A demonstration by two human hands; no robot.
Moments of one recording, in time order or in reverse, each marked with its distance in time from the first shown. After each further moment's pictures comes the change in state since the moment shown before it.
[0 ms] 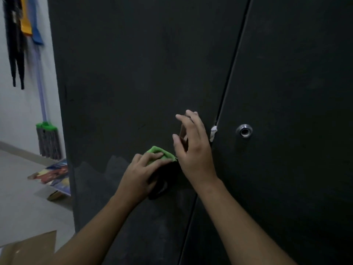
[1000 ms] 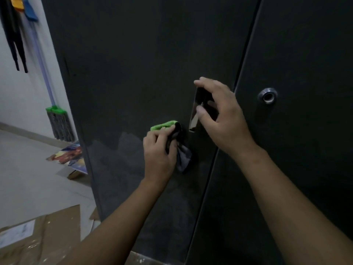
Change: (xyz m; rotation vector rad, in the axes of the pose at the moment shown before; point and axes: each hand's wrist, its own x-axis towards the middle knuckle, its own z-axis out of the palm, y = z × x) left_hand -0.001 0.030 0.034 -0.176 0.338 -0.380; right_hand 0.007 0.003 -0.037 0.025 -0.088 -0.025
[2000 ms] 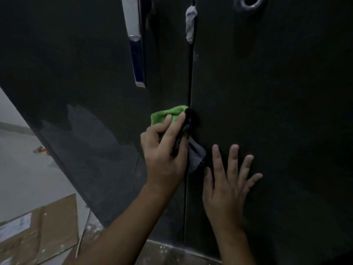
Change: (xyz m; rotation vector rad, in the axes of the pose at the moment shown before) left_hand -0.078 0.031 0.075 0.014 0.063 0.196; right_hand -0.253 0.098 0.071 -0.547 0.112 0.493
